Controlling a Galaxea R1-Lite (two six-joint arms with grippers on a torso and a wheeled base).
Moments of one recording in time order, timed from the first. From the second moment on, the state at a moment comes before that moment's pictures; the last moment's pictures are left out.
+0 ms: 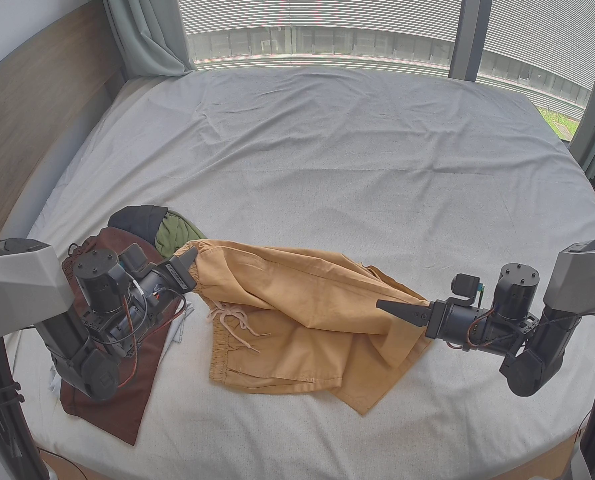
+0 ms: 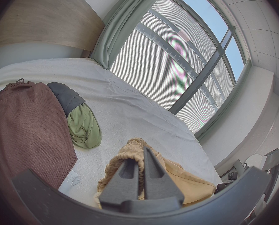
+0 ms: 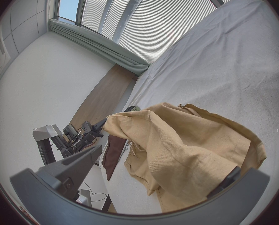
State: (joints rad) left arm -0.27 2.12 -0.54 -1.55 -0.05 -0.55; right arm 0.32 2.19 -0.48 -1.55 0.62 0.61
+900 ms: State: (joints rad) left arm -0.28 2.12 -0.54 -1.55 -0.05 -0.56; right arm 0.35 2.15 -0.53 -1.55 0.48 0.64
